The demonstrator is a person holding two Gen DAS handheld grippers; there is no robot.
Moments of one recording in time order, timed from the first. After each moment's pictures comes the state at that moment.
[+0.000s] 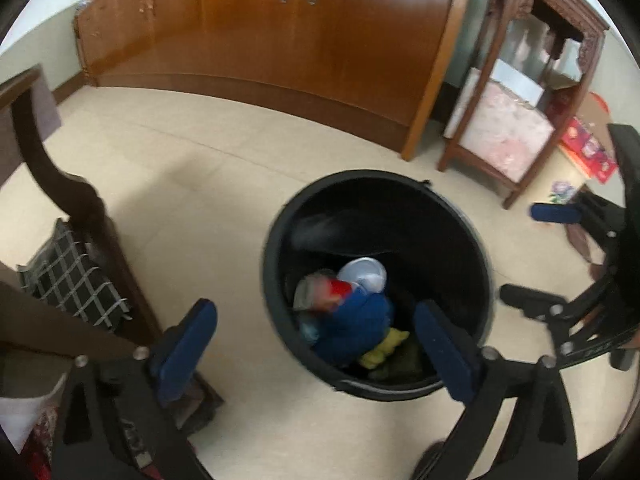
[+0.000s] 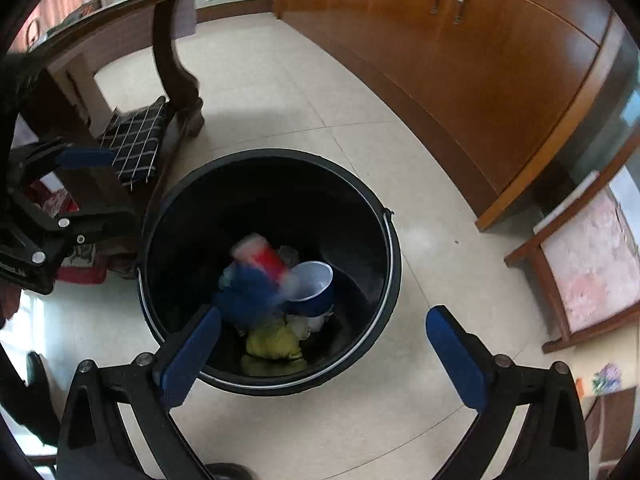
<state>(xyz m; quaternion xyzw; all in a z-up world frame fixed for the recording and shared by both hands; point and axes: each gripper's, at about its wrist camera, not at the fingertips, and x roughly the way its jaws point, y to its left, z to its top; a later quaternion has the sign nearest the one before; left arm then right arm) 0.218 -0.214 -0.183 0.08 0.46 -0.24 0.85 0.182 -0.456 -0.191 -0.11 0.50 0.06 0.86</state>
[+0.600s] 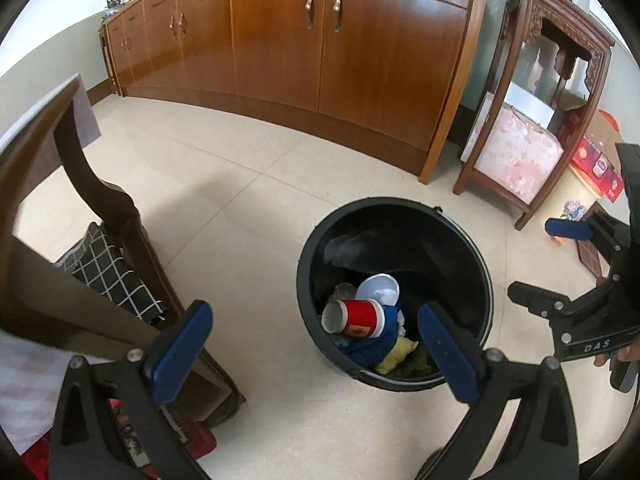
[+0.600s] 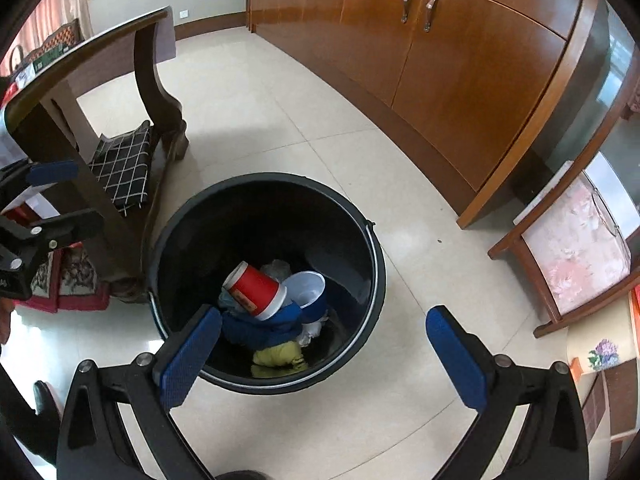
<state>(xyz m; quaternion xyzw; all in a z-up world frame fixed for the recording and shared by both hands) 0.206 -0.193 -0.150 0.07 0.43 -0.21 0.87 0.173 -0.447 -0.166 -0.09 0.48 0.02 0.87</state>
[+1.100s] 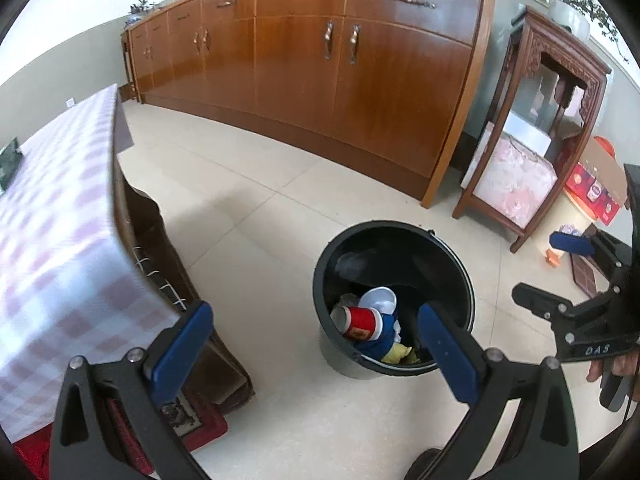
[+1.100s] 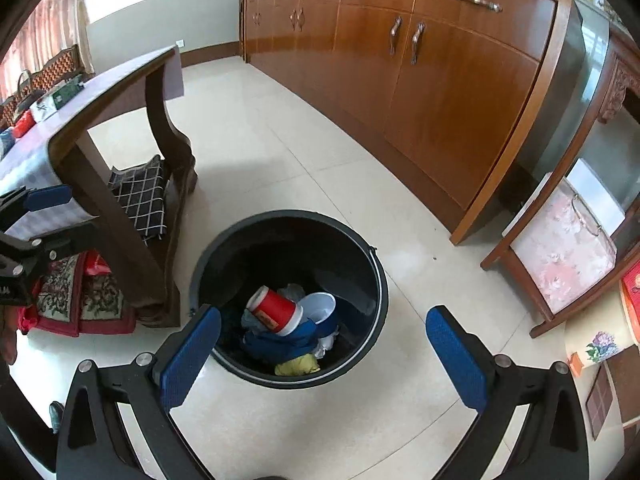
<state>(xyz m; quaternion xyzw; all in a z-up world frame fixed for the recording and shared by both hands) 0.179 -0.162 -0.112 0.04 0.40 -0.19 0.89 0.137 -0.423 -0.116 -0.07 0.43 0.01 0.90</state>
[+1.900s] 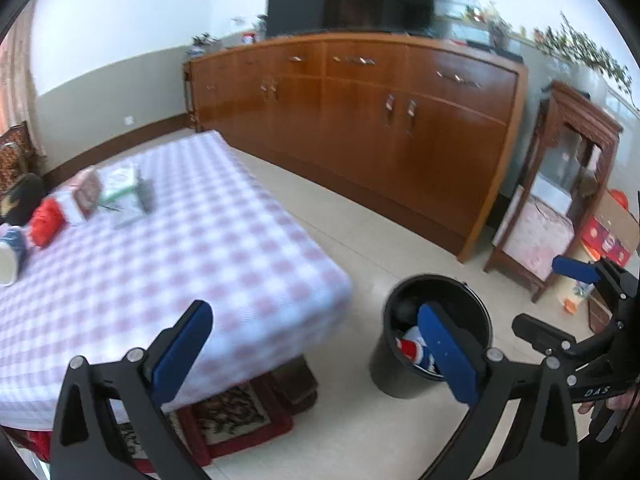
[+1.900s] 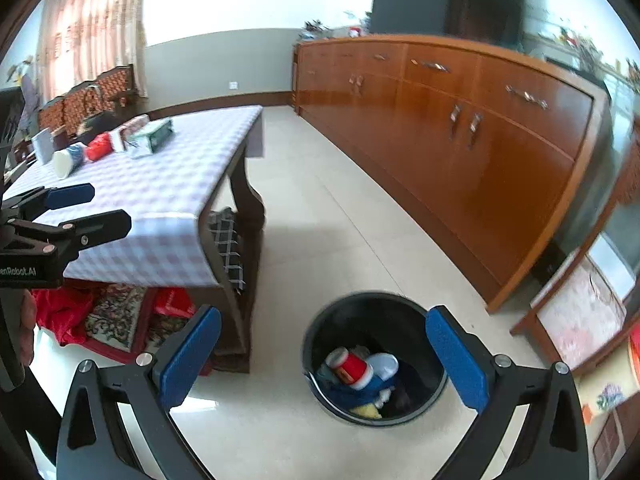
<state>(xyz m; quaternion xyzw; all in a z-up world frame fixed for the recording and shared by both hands) 0.136 -0.061 -0.035 0.01 0.32 -0.11 0.94 0.107 -0.308 -0.033 -0.09 0.34 0.10 0.93</state>
